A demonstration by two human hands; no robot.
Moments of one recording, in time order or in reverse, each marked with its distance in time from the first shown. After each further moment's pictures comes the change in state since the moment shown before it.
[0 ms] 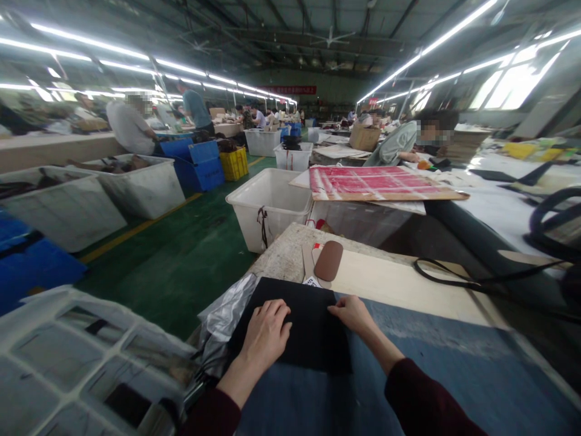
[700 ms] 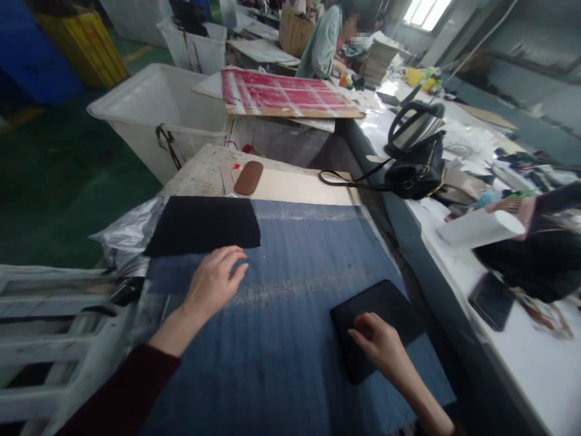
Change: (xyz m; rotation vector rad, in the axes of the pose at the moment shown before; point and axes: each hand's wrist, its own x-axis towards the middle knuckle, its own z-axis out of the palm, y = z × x) left_hand -0.104 0.123 -0.012 -0.271 -0.035 0.222; right_hand -0.410 0.184 -0.100 -0.135 0.059 0.191
